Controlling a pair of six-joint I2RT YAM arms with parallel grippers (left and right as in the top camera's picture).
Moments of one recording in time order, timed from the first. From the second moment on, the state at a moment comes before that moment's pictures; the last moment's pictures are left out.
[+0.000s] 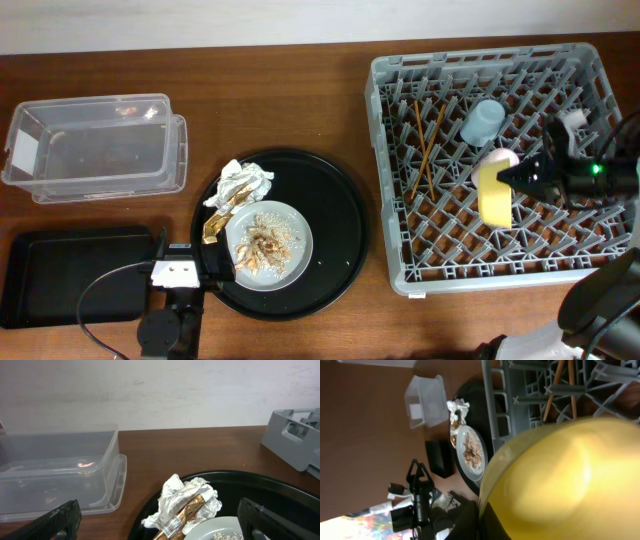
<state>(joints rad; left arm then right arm) -0.08 0.01 0.02 -0.08 -0.06 0.01 -0.58 1.75 1.53 -1.69 -0.97 -0.48</state>
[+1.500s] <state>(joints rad) -0.08 0.01 0.02 -0.08 -0.06 0.01 -0.56 1.54 1.55 -1.57 -0.20 0.13</state>
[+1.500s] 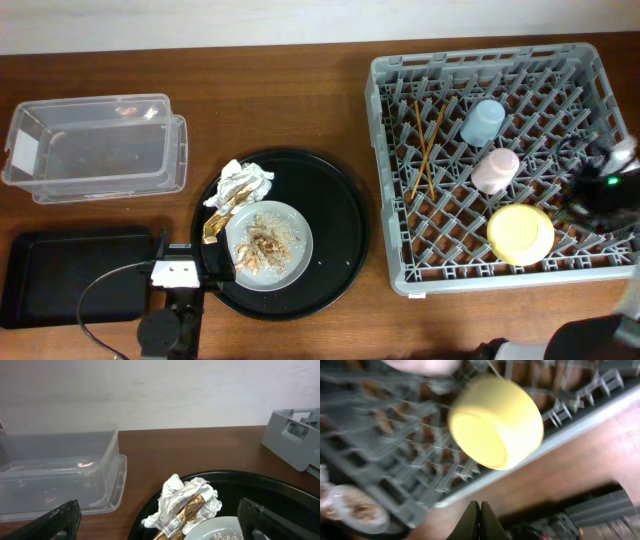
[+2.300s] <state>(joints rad) -0.08 0.01 0.02 -0.08 -0.06 0.01 -0.50 1.55 1.22 -1.18 0.03 0.43</state>
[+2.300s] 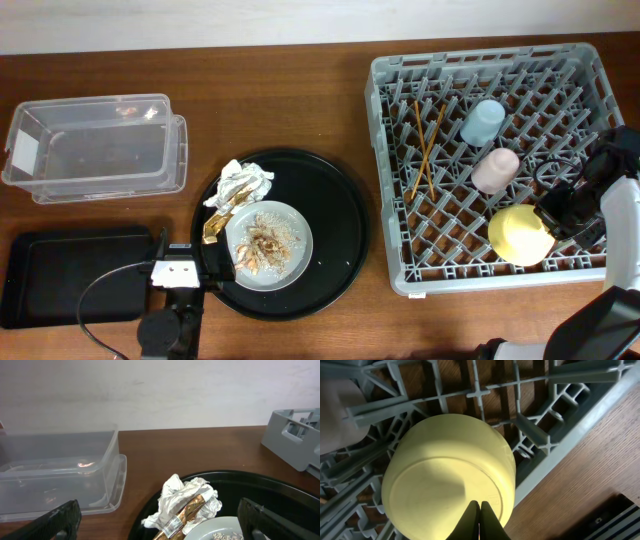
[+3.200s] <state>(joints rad) -0.08 0.01 0.02 -0.08 -0.06 0.01 -0.13 1.23 1.41 -1.34 -0.22 0.33</state>
